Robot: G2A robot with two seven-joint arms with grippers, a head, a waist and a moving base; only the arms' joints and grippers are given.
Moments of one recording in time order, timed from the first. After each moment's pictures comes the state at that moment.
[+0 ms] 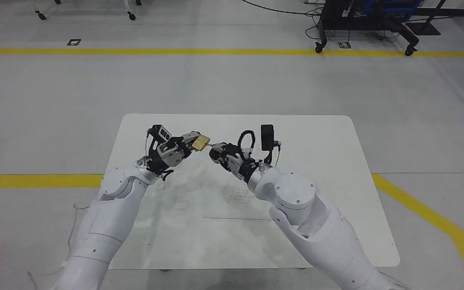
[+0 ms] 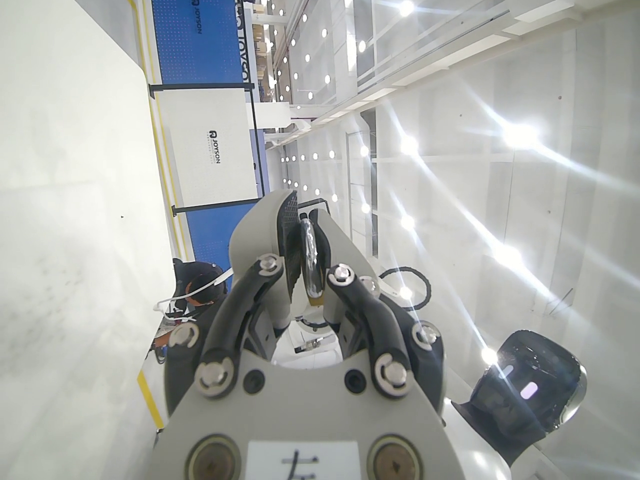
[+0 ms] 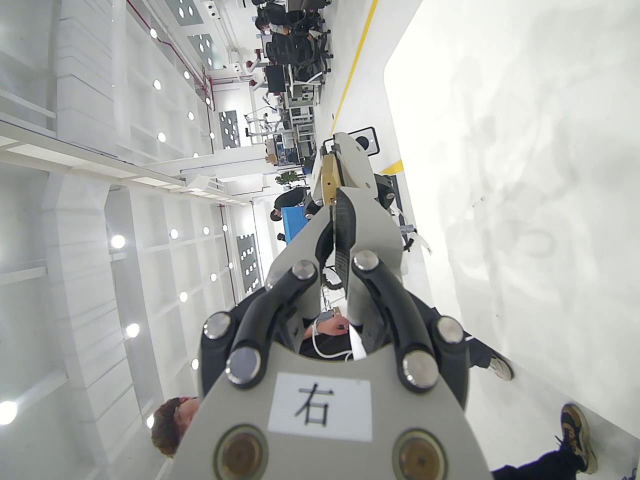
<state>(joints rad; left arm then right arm) 1.10 -1.17 -1.24 -1.23 -0.78 -0.20 -0.97 -1.20 -1.33 0.95 -1.93 0.44 0.63 -0.02</state>
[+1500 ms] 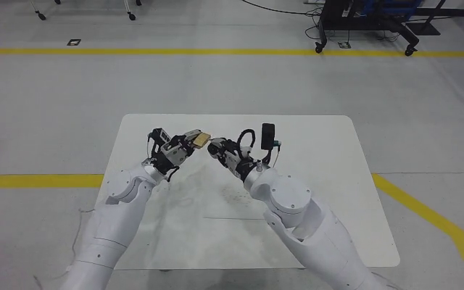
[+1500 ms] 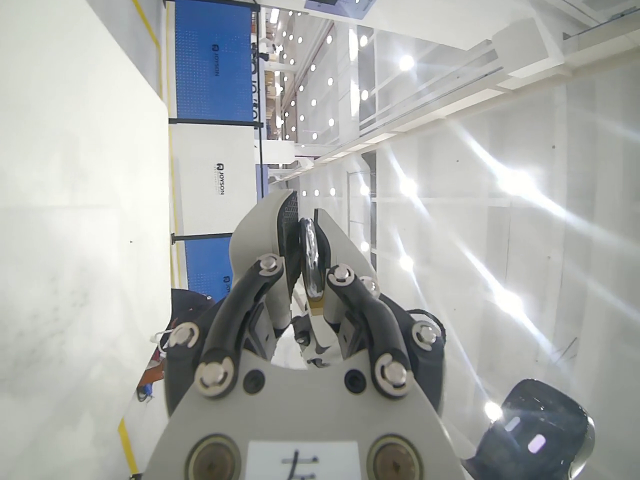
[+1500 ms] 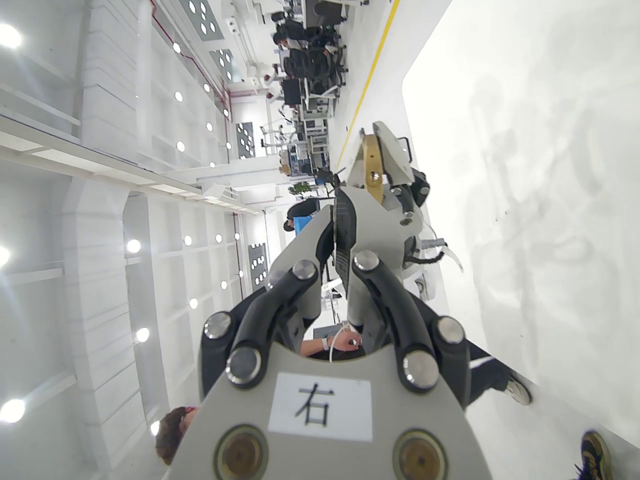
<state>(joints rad) 1.13 -1.19 -1.23 -1.28 -0.78 -0.11 -0.79 -1.25 -1.38 0.92 -1.94 0.42 0.54 -0.15</state>
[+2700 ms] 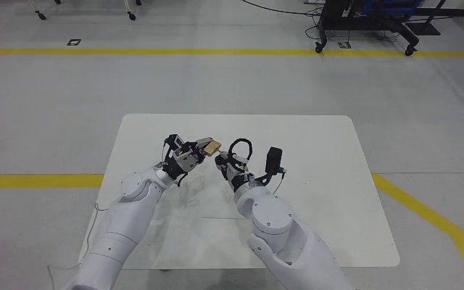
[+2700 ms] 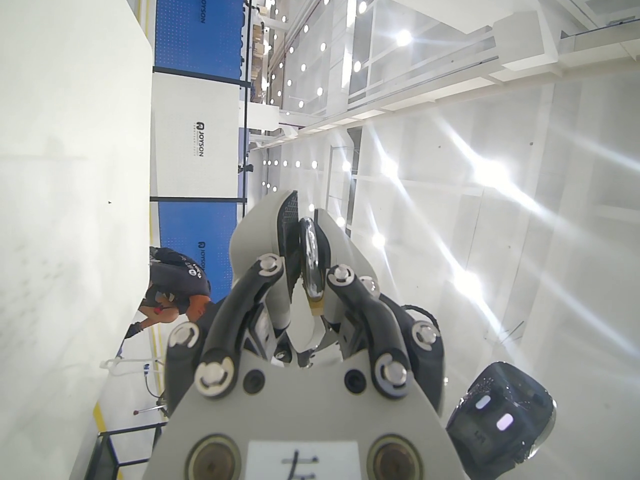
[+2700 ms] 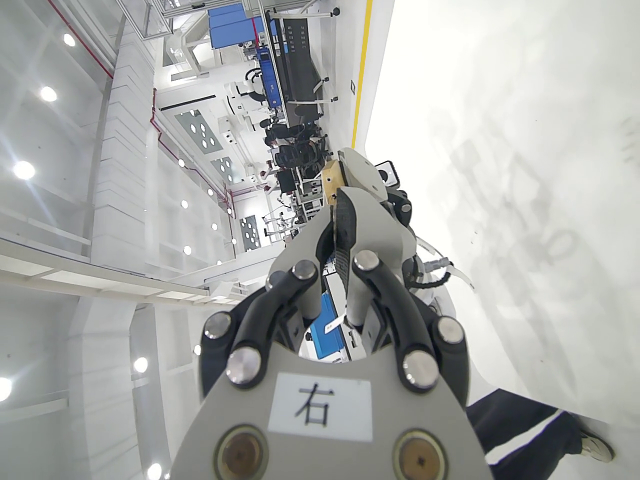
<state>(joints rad) 1.08 -1.23 -1.15 -1.13 -0.84 -0.16 -0.93 -1.32 -1.47 0.84 -1.98 0.50 0.65 -0.59</state>
